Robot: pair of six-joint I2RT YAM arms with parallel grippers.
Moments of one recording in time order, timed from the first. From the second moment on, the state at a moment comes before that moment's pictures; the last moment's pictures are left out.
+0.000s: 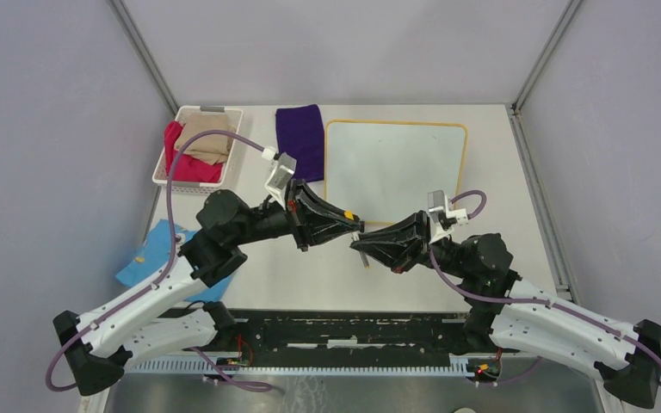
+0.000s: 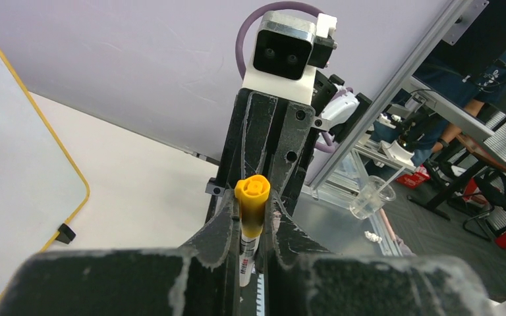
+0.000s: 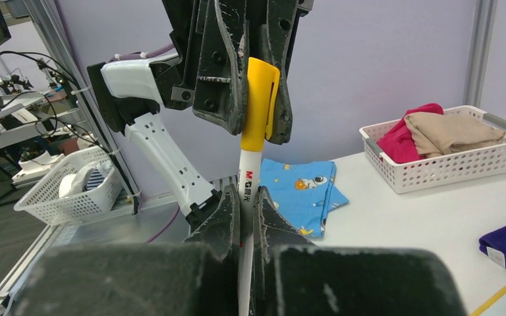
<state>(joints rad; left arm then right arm) -0.88 0.90 0.89 0.27 0.54 -0.58 0.99 0.71 0.53 0.60 -0.34 0.37</state>
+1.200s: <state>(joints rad) -0.89 0.84 0.87 0.19 0.42 -0.56 0.99 0.74 0.52 0.65 -0.34 0.43</state>
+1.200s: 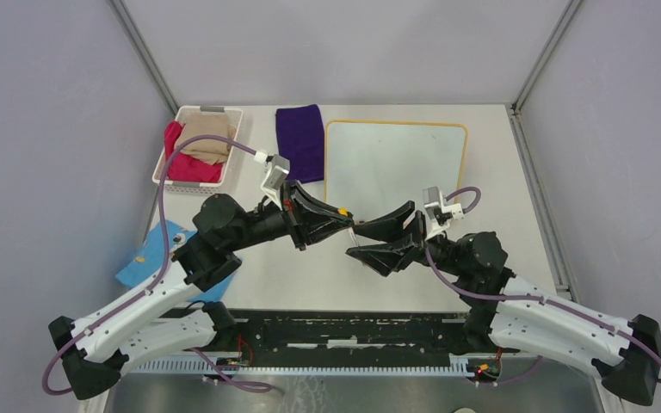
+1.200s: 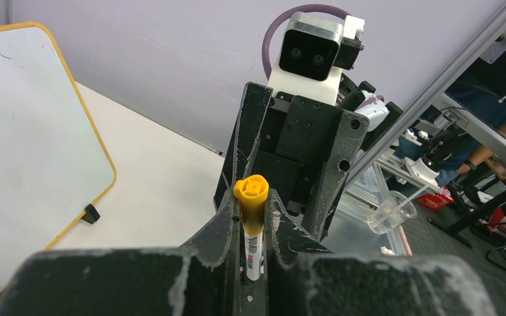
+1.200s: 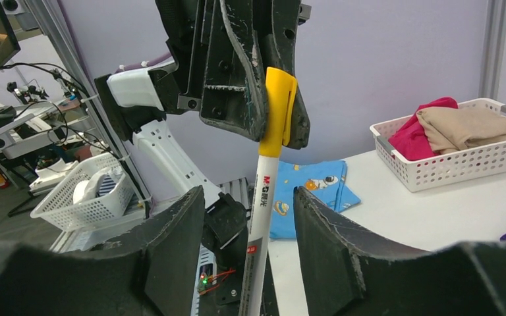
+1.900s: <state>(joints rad) -0.90 0.84 0.87 0.17 0.42 -0.55 0.99 0.80 0.51 0.69 -0.32 0.47</state>
